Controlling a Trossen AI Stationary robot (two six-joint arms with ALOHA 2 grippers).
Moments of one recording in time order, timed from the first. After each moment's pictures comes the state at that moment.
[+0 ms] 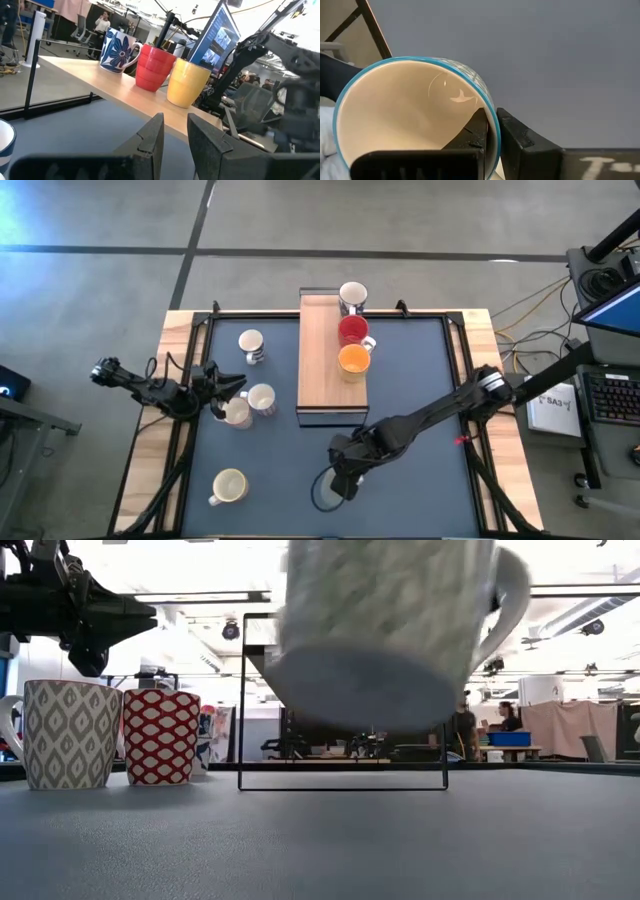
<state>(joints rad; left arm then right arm) -0.40 0.02 0.02 0.15 -0.77 -0.30 0.41 1.90 1.61 -0.80 -0.09 0.96</state>
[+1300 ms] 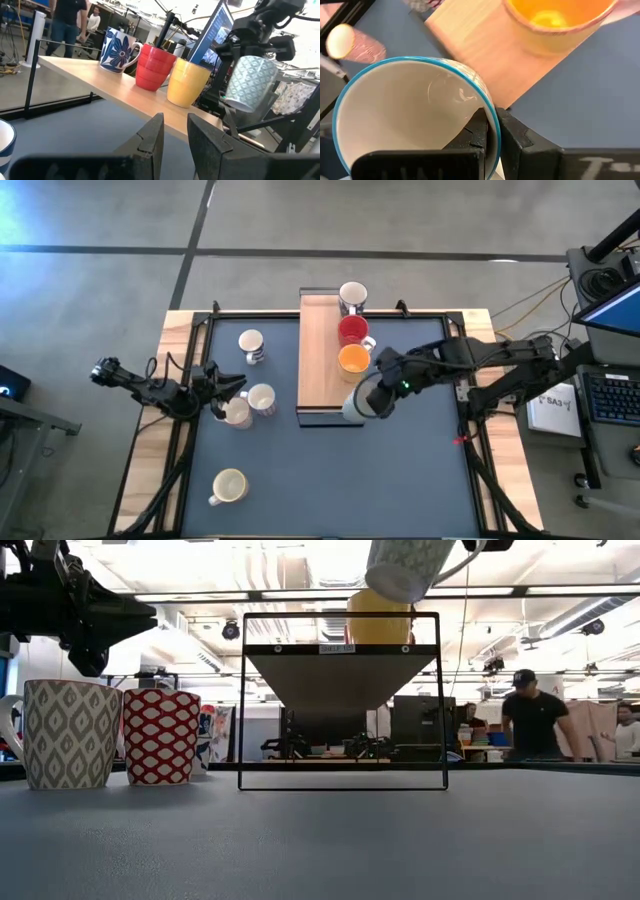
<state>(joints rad) -0.40 0.02 0.02 0.15 -0.77 -0.30 0.14 1.44 1.61 -1.18 0.12 0.86</state>
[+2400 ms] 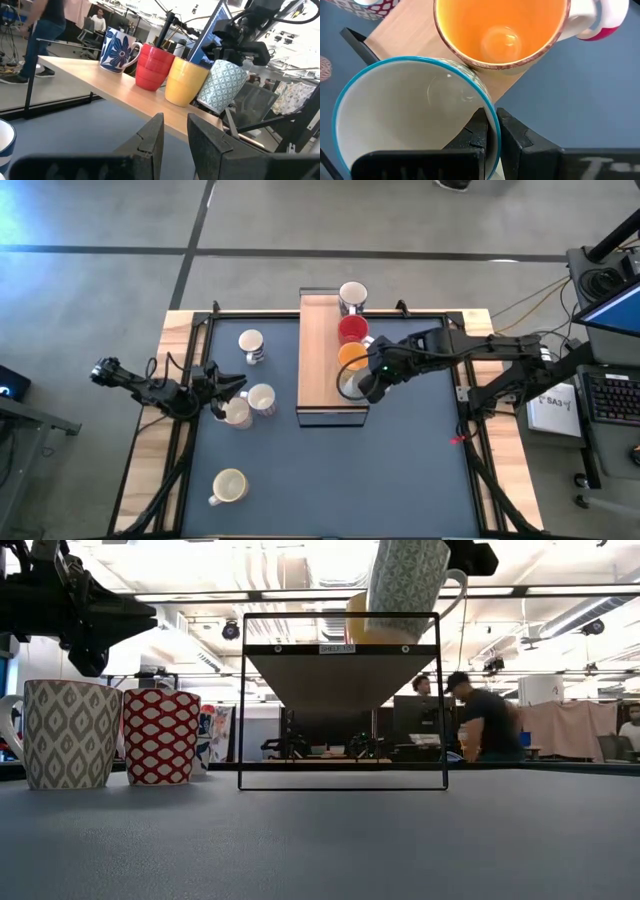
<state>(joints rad) -0.40 0.02 0.02 0.15 -0.77 -0.30 0.01 1.50 1.61 -1.22 0.16 0.79</state>
